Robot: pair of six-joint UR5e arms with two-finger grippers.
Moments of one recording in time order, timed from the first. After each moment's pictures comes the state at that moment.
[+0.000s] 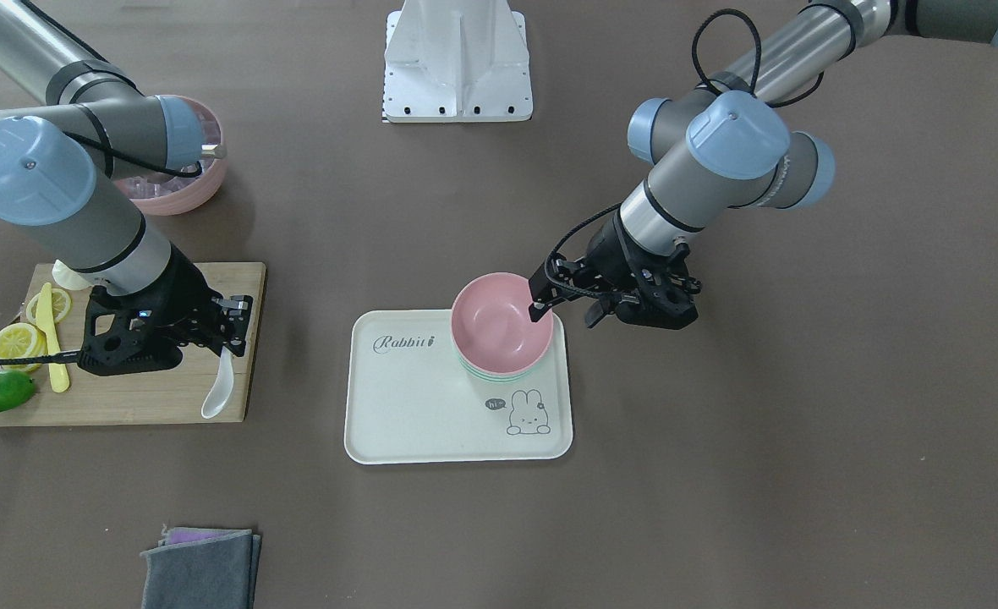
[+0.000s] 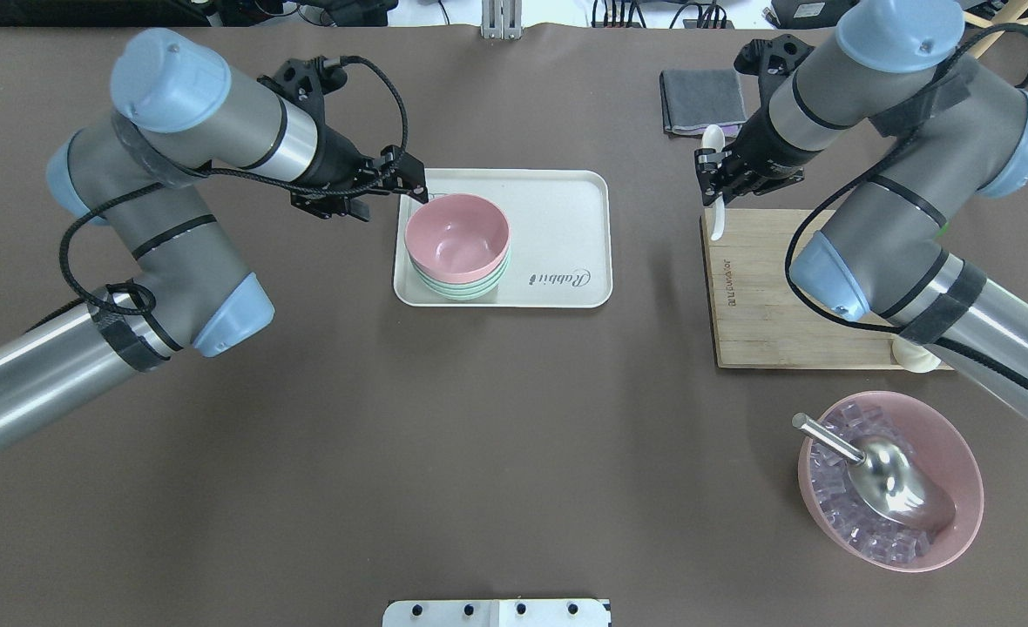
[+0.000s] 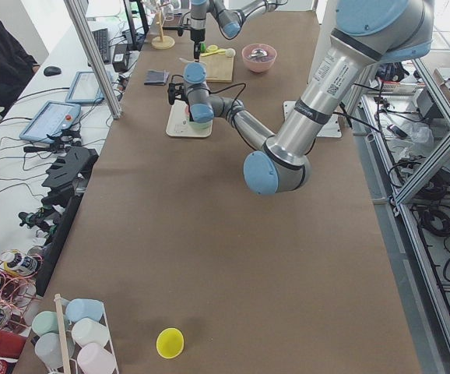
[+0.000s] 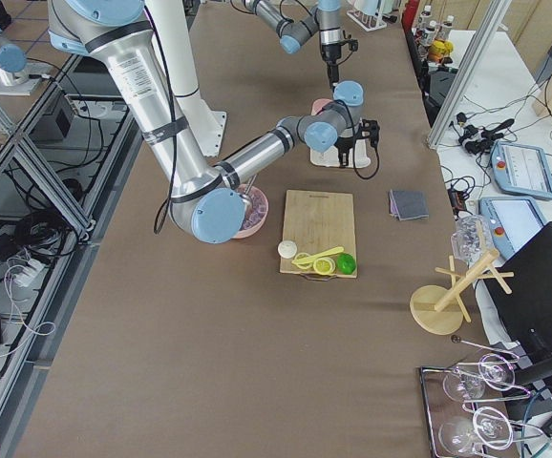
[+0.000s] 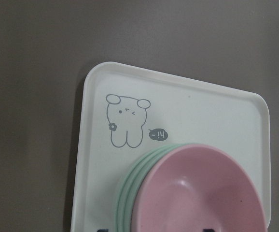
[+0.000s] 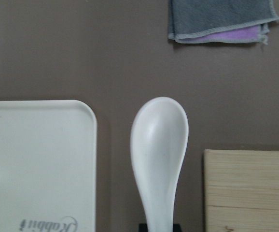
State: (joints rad) left arm -0.82 -2.19 -1.51 -2.20 -2.15 -1.34; right arm 0.91 -1.04 1.61 -1.34 2.17 1.00
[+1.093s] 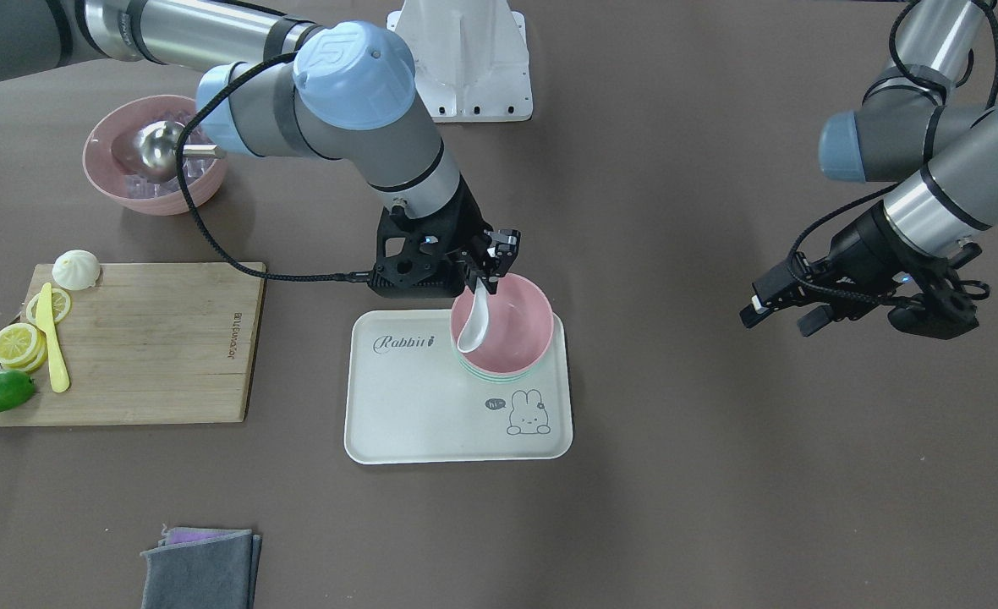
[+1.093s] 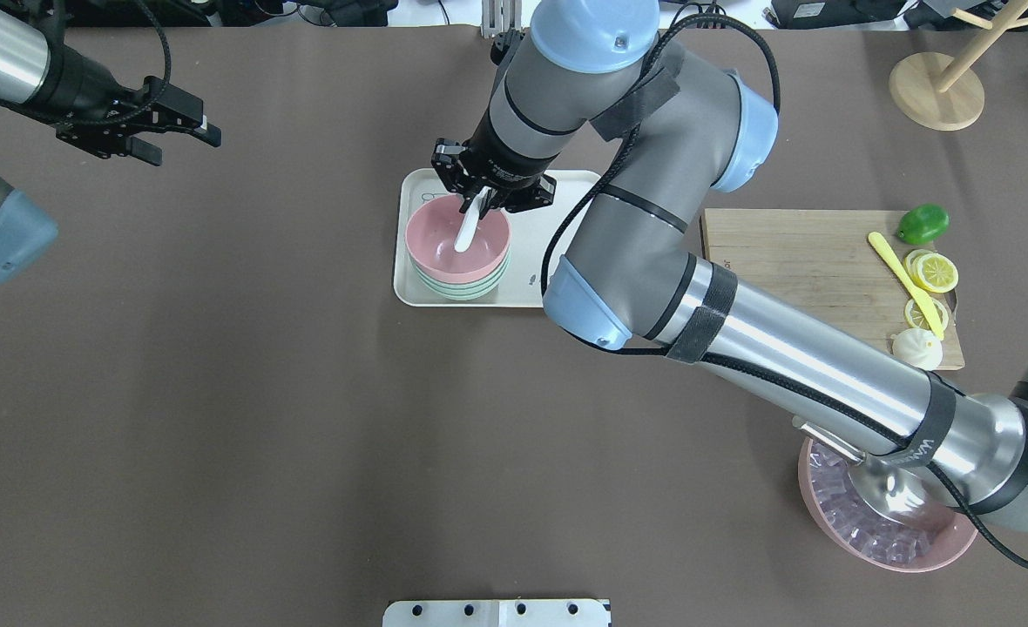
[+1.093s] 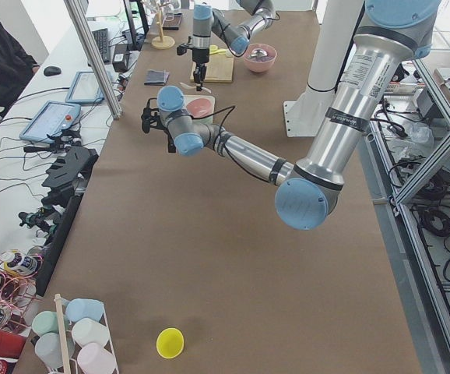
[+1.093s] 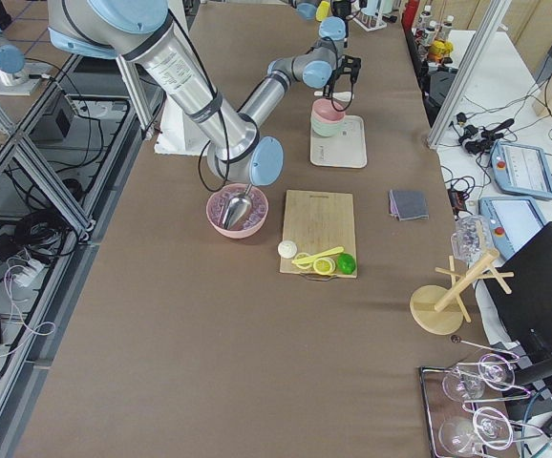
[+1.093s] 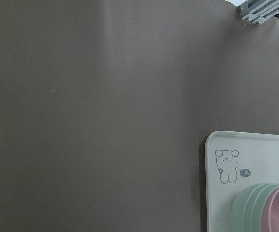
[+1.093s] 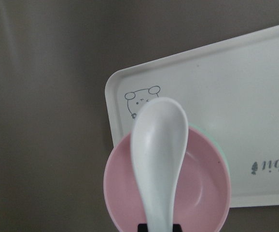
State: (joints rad) left arm -1.09 -1.95 -1.58 -2.20 -2.37 -1.08; right arm 0.68 -0.66 1.46 -1.35 2.09 1.44
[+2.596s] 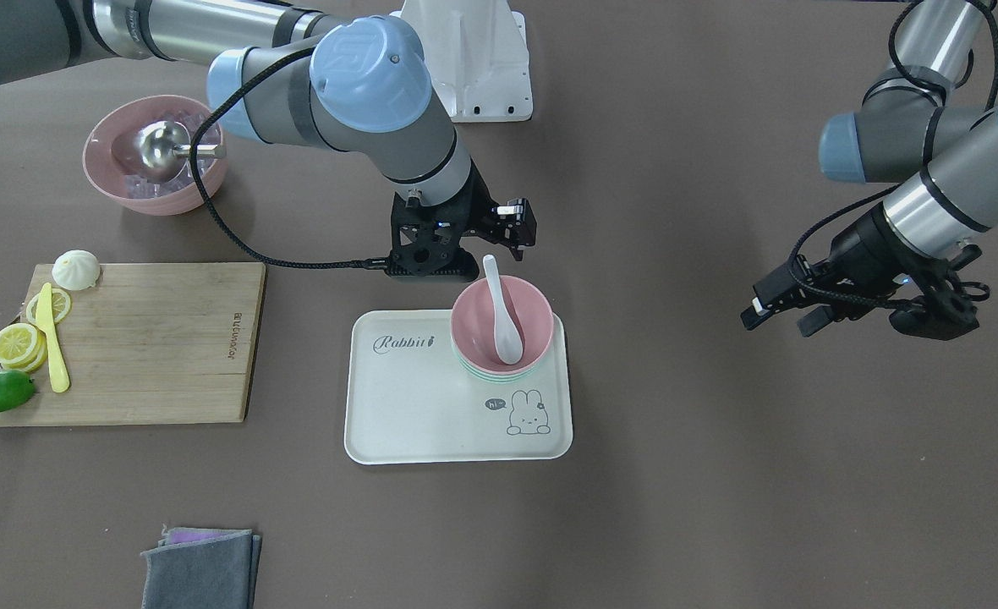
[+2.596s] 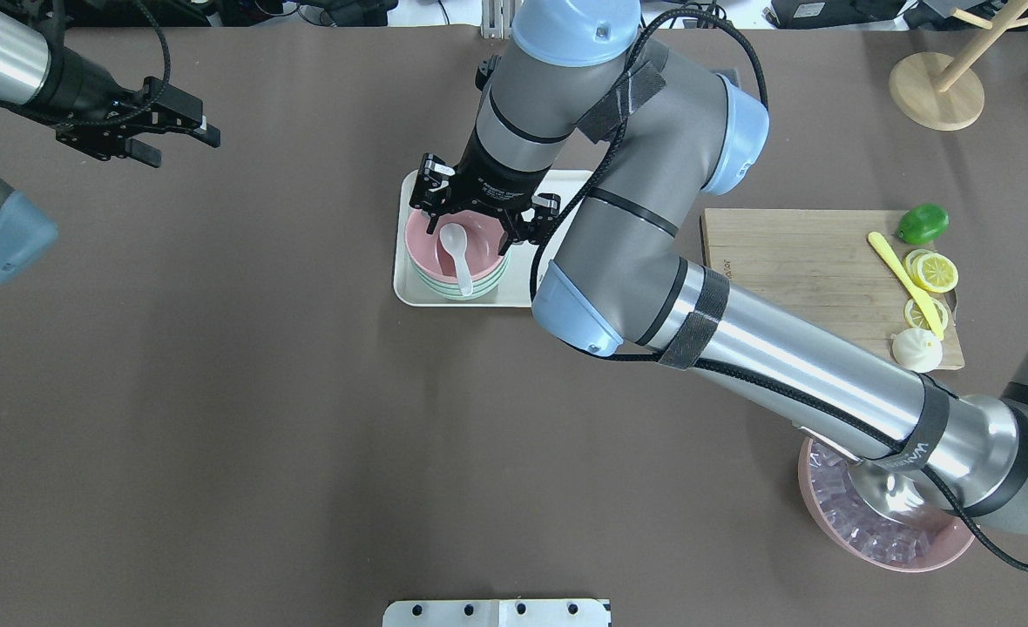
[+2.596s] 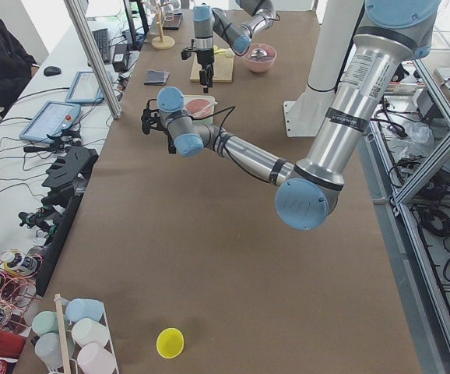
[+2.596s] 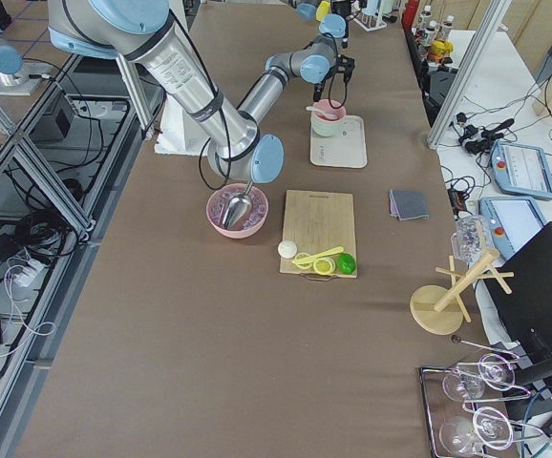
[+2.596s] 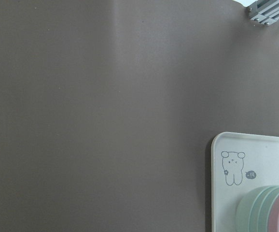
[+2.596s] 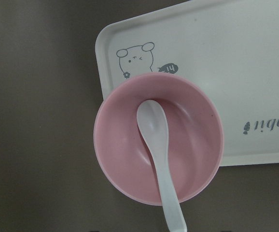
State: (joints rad) left arm -1.08 -1.95 -1.58 -2.20 -2.37 -1.10; right arm 0.68 -0.65 1.48 -1.44 2.20 1.37
